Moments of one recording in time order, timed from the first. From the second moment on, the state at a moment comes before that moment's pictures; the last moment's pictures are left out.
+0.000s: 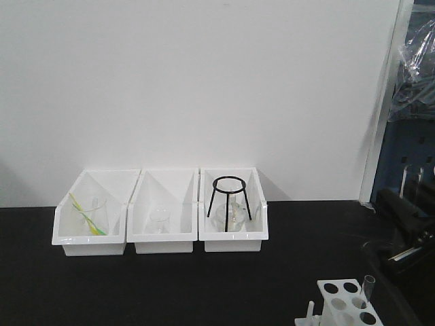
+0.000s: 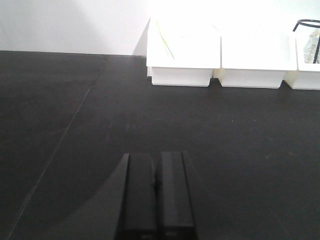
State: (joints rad) left arm 0.04 -0.01 0.03 0.05 0.27 -0.17; right arm 0.00 1.05 -0.61 -0.68 -0.53 0.33
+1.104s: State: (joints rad) left arm 0.04 -0.01 0.03 0.05 0.27 -0.17; right arm -0.09 1.05 -0.38 -0.61 -0.76 0.64
